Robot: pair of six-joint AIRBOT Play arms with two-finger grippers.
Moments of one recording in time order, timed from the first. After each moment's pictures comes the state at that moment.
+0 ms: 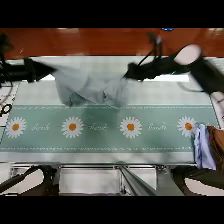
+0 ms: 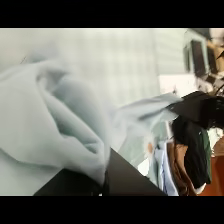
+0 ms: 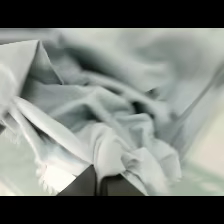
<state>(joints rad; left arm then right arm) 0.31 -1.21 1.15 0.38 -1.32 -1.05 0.29 -1.37 1.42 -0.90 1.03 1.53</state>
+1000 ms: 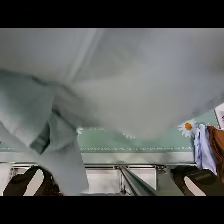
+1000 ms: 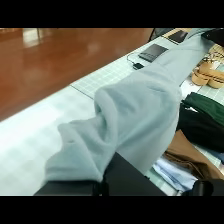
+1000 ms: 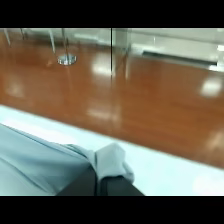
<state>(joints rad) 0.29 -0.78 1.81 0.34 -1.55 -1.27 0.21 -0.74 1.97 -1.41 1.48 1.57</state>
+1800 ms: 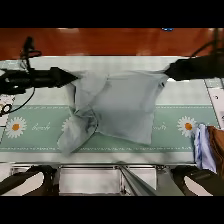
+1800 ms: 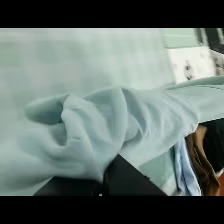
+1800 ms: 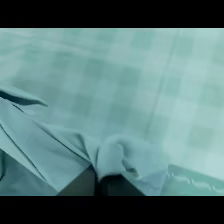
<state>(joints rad) 0.07 -1.27 1.04 0.43 -1.10 -1.02 0.18 -1.10 1.35 -1.31 1.16 1.59</state>
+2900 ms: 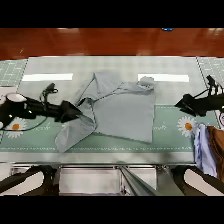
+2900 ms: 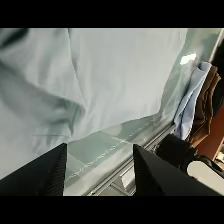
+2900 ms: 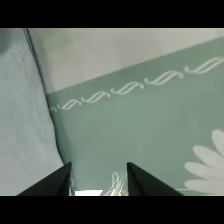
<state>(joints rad) 0.10 -1.24 0.65 0.55 -1.25 -1.16 -0.38 -1.14 0.80 -1.05 1.12 1.43</state>
